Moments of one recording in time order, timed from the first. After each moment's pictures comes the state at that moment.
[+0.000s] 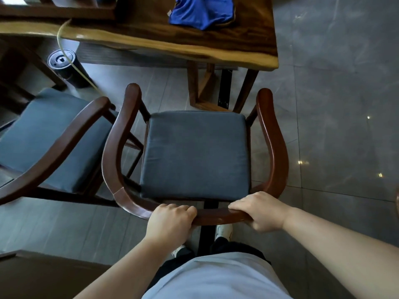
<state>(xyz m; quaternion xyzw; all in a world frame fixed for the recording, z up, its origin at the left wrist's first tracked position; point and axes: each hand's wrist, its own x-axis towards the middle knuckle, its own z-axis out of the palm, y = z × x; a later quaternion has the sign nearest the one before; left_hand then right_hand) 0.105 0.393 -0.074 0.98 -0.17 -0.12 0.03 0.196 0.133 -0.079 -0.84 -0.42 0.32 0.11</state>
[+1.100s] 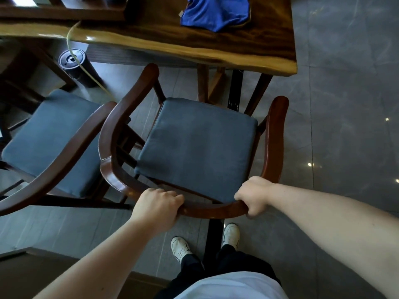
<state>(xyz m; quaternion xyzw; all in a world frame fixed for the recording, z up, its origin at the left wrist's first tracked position) 0.170 0.461 -0.066 0.98 -0.17 -0.13 0.01 0.294 0.188 -0.118 -0.77 -0.49 0.37 -0.14</state>
